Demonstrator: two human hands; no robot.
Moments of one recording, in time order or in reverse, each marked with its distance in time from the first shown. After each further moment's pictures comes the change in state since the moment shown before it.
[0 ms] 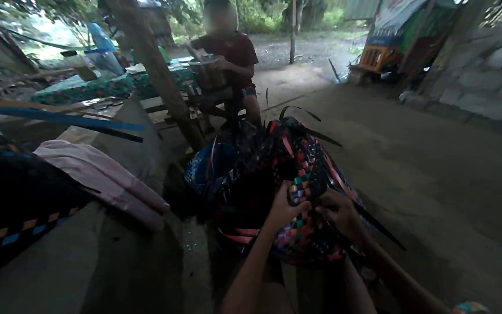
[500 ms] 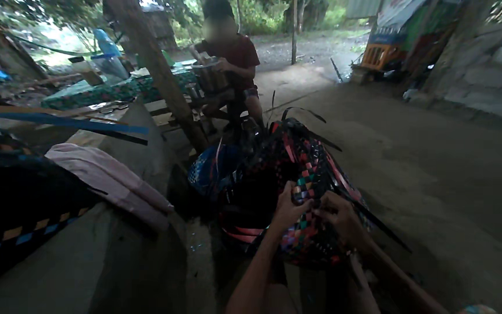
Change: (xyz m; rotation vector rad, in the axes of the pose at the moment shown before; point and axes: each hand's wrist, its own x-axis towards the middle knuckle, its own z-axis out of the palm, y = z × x) left_hand 0.001 0.003 0.008 -0.008 0.035 -0.035; right_hand -0.002 -0.016 0.004 0.027 -0.021 0.041
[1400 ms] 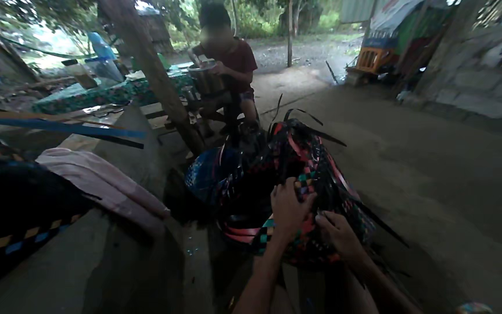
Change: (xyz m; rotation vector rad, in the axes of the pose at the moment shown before) left_hand 0.001 0.022 0.019 0.495 0.247 0.017; right_hand -0.024 -0.023 0.014 0.334 -0.007 0.481
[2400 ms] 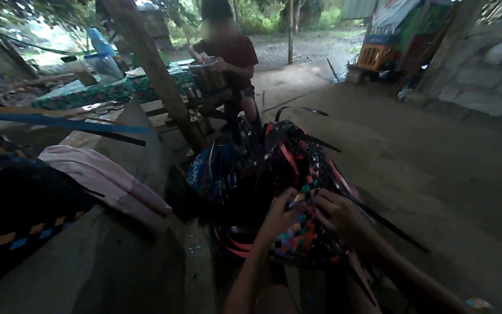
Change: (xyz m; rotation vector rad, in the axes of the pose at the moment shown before) left_hand -0.014 -0.031 -0.038 -0.466 -0.347 0.149; right_hand 0.021 -0.029 -0.015 -0.831 0.023 -0.835
